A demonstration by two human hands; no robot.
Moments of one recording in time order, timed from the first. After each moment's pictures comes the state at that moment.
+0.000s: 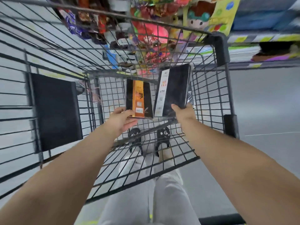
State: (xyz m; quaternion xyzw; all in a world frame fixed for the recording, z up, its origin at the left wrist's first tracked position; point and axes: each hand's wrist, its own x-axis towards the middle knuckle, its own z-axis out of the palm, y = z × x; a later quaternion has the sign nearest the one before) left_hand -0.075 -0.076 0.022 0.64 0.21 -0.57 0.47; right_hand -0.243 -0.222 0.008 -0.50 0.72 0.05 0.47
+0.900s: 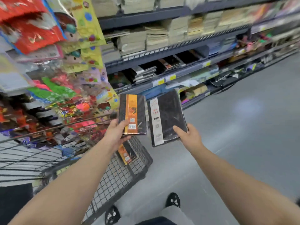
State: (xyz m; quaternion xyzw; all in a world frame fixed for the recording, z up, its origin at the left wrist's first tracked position) left_hand -0.237 -0.248 0.233 0.65 -0.16 -0.57 0.48; right_hand -0.489 -0.280 0.229 -0.51 0.68 -0.29 0.44
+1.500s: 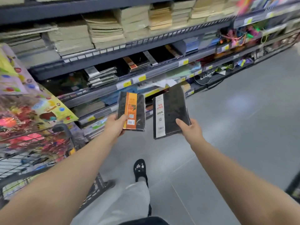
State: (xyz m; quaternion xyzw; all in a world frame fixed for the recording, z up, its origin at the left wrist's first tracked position) left_hand -0.418 -0.417 0.206 0.72 -0.20 -0.51 0.43; right_hand -0.676 -0.443 0.216 -0.45 0.70 -0.31 0.47
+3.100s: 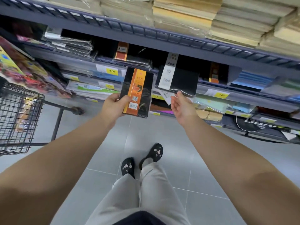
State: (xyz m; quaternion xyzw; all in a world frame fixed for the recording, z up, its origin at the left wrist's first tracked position) left_hand -0.553 -0.720 0.148 0.76 0.10 -0.37 0.52; right_hand -0.680 -0.904 0.120 -0.30 0.56 -0.11 0.76
